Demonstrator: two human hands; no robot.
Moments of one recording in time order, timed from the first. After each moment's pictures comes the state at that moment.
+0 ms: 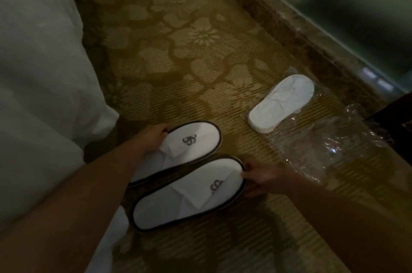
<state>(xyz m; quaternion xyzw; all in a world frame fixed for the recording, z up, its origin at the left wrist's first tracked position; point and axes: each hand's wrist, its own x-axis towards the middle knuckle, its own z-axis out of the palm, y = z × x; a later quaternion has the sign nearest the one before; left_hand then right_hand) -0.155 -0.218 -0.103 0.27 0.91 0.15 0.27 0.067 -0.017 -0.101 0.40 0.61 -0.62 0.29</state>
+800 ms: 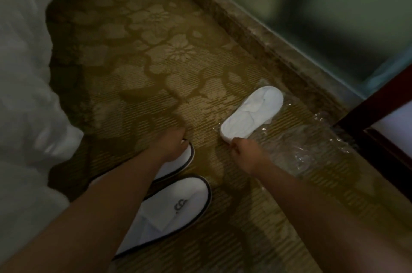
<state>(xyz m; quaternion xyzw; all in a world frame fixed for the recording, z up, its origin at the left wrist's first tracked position) -0.113 -0.115 -0.093 0.37 0.89 0.13 0.23 0.052 0.040 -0.072 0.29 0.93 -0.23 0.07</state>
